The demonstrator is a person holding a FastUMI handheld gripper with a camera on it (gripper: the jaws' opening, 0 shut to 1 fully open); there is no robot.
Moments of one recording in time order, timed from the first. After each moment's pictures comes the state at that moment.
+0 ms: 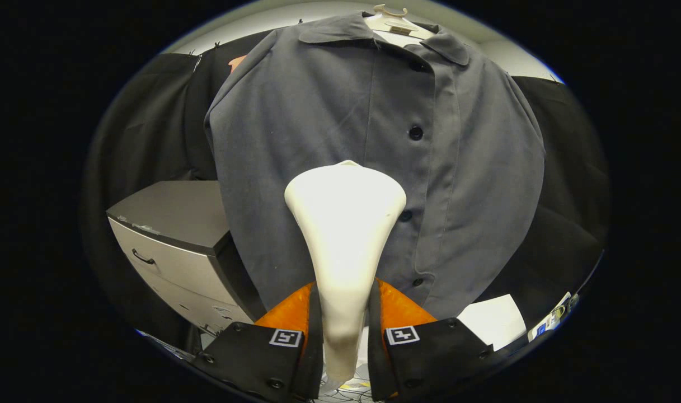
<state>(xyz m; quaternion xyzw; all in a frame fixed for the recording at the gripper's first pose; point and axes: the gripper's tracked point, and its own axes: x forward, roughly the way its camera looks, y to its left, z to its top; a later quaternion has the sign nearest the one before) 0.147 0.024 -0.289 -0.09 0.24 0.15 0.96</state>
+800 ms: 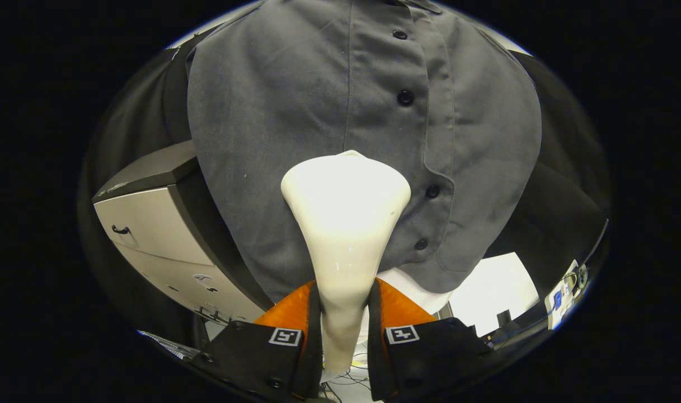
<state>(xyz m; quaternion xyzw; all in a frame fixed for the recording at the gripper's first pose) 0.124 0.000 -0.392 -0.07 0.33 0.10 0.94</state>
